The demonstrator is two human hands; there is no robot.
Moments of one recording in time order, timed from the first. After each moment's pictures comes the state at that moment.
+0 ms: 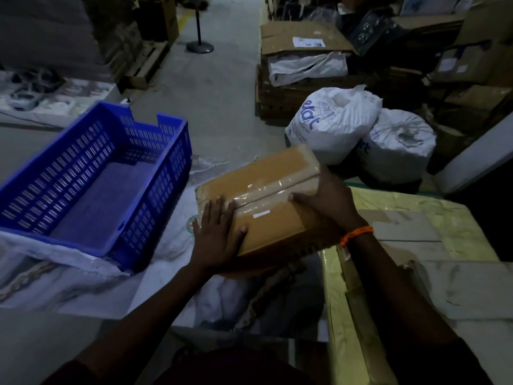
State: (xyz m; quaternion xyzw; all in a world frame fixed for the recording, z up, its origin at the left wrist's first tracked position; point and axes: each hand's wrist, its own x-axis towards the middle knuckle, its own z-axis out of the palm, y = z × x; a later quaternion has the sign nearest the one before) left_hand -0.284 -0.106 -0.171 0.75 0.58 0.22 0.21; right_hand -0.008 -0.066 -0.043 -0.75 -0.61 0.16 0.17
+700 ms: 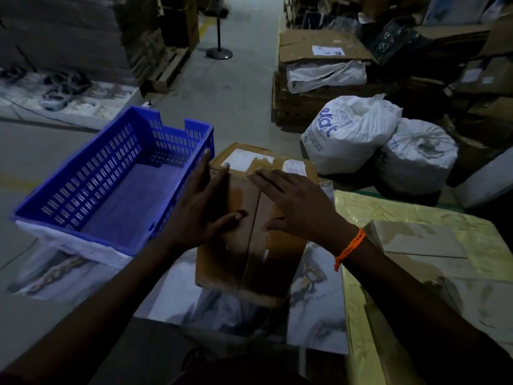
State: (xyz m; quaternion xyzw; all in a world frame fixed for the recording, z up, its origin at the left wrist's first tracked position) left_hand -0.378 -0.082 -0.063 0.80 0.46 0.34 0.15; right_hand -0.120 -0.078 -0.011 -0.42 -0.90 -0.09 0.06
